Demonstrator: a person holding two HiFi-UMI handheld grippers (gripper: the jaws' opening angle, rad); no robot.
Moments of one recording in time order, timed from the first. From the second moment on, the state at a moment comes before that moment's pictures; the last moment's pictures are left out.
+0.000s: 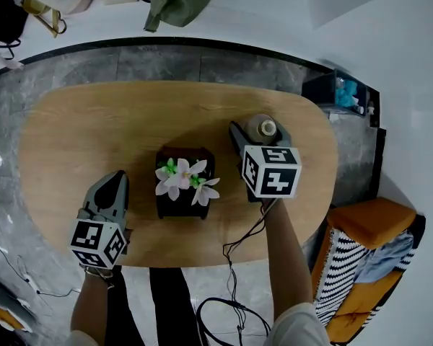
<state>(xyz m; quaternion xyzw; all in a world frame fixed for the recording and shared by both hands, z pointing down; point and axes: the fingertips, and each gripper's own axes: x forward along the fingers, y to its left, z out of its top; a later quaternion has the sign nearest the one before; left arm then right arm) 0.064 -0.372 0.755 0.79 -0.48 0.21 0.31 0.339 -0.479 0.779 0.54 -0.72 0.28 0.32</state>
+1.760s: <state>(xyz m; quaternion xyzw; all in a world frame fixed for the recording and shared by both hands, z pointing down) 0.063 -0.348 0.757 0.79 -0.48 0.20 0.32 0.330 -0.474 0.791 0.57 -0.73 0.24 0.29</state>
